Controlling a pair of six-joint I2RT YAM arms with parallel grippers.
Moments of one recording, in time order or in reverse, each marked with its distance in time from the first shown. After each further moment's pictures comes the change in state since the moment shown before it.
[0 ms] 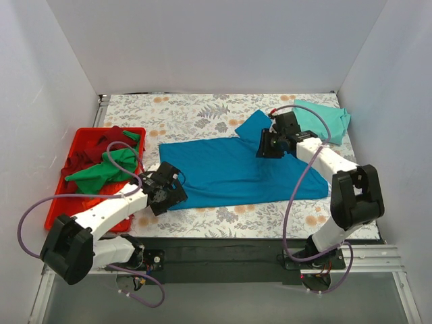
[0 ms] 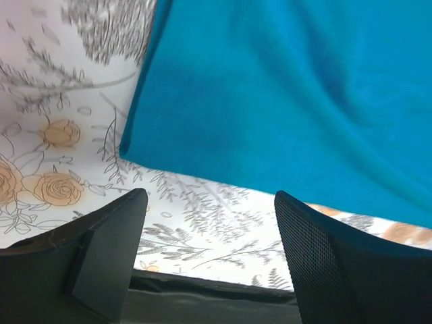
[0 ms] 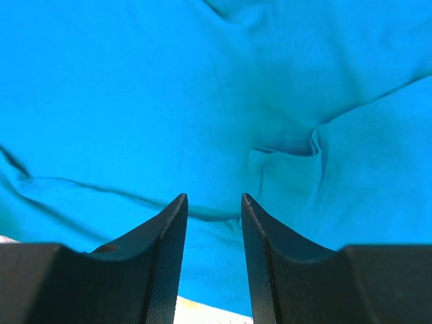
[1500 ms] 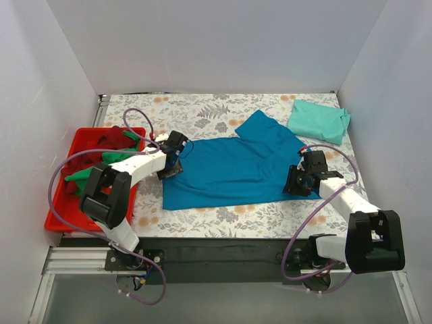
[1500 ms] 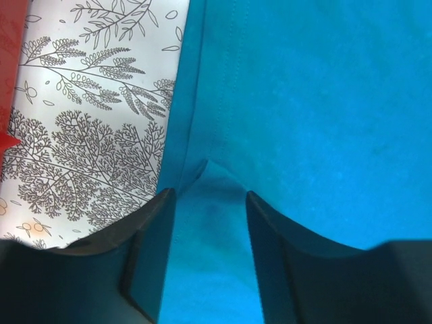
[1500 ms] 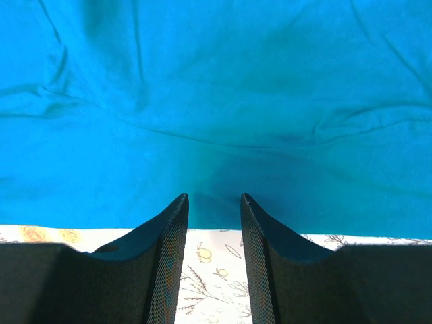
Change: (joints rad) left arm 0.151 0.495 0.388 0.093 -0.246 0.285; right arm -0.212 -0.400 -0.533 -0.002 0.029 -0.063
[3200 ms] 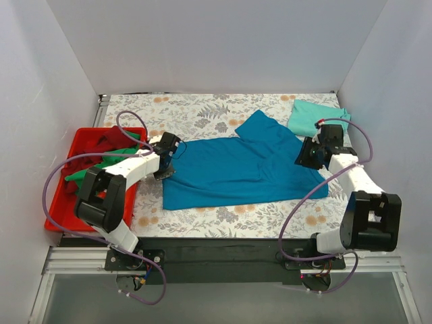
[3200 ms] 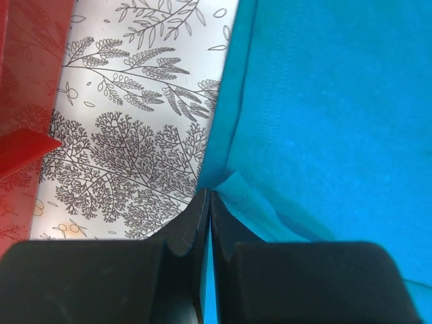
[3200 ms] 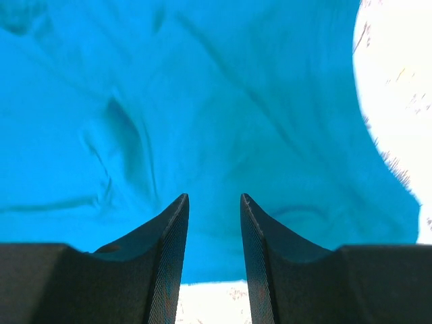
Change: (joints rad) left arm 0.059 -0.035 -0.054 0.008 0.011 0.068; right arm -0.148 0.132 0.268 -0.024 -0.015 -0.035
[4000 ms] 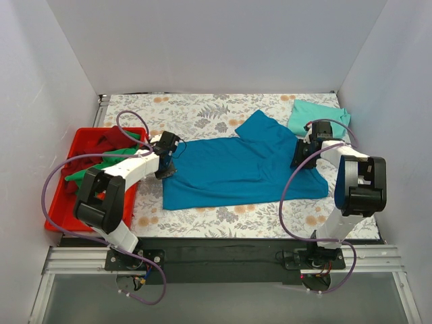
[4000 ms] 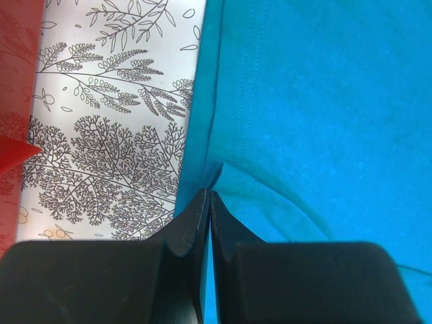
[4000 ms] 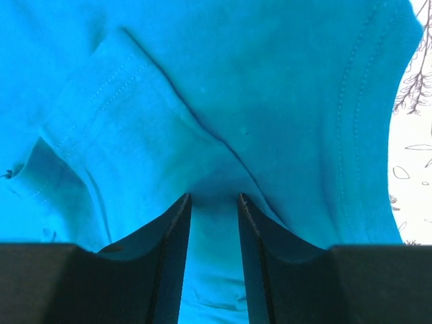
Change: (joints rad) left arm 0.000 -0.019 0.000 0.026 0.055 0.029; right arm -0.013 0.359 0.151 0.045 -0.023 -0.092
